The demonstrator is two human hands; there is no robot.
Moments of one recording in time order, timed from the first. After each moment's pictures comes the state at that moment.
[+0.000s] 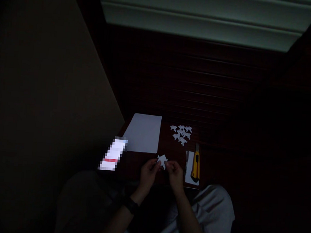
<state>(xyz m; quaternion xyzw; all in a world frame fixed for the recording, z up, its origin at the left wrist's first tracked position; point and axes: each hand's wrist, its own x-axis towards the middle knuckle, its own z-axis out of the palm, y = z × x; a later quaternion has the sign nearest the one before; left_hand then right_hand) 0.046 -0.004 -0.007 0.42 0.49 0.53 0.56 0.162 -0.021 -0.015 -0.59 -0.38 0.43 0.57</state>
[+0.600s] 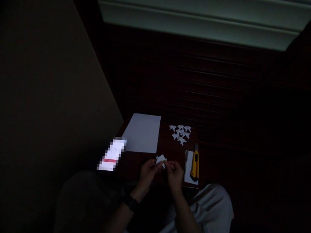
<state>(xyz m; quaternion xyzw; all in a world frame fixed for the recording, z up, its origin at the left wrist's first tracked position) 0.048 0.000 -0.009 0.38 0.49 0.51 0.60 0.156 -0.022 -0.013 -0.61 -0.34 0.40 0.60</state>
